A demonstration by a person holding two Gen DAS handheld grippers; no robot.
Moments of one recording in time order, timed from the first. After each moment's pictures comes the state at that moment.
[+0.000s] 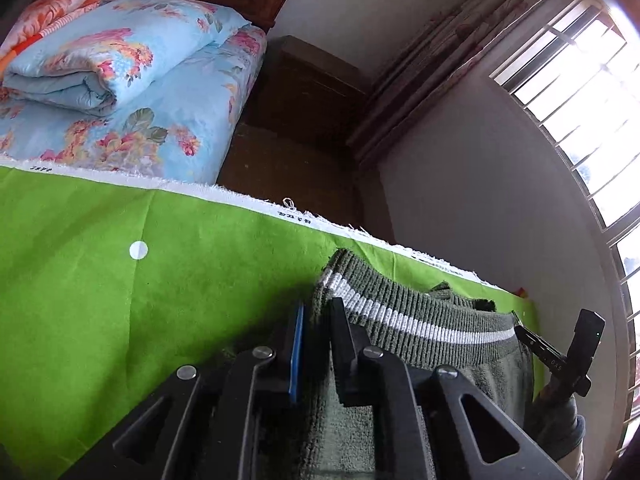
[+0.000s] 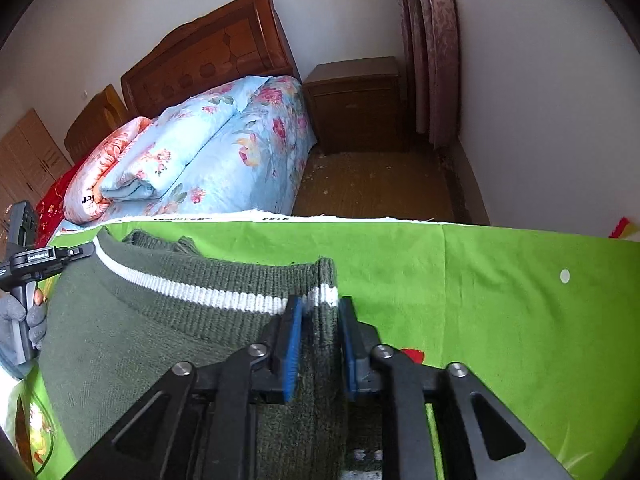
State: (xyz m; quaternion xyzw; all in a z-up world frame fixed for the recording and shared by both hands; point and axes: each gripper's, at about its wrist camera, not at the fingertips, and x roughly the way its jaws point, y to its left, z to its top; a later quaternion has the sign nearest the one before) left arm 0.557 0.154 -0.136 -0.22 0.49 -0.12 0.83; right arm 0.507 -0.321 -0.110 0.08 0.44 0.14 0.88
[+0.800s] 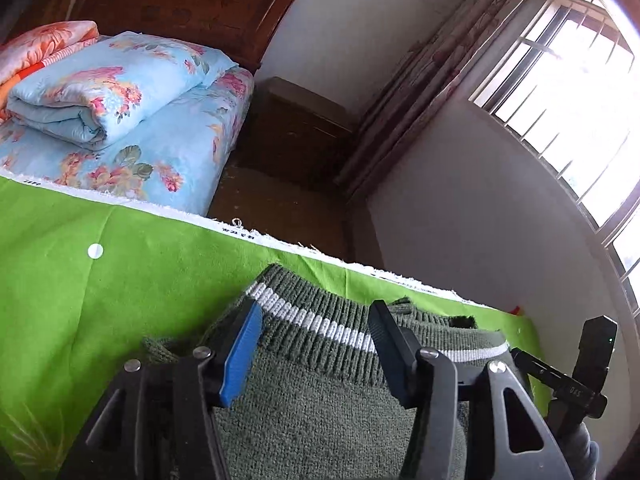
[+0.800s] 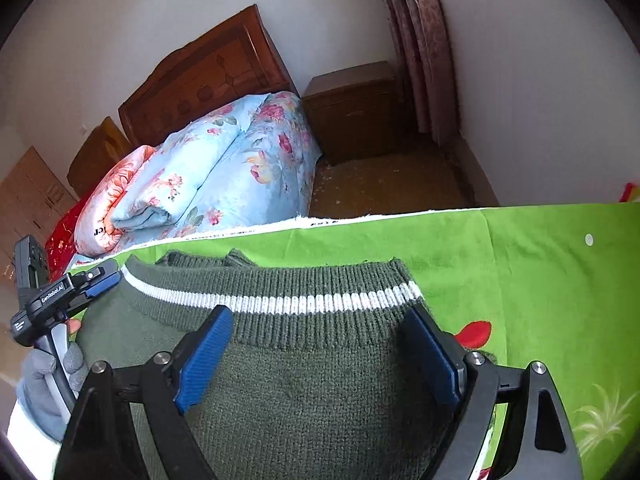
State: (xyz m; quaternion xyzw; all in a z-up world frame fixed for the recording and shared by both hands) left arm 0.537 0.111 -0.128 -0.21 0.41 -0.12 0.88; right arm 0.491 -0.287 -0.105 0.13 0.43 0.14 0.88
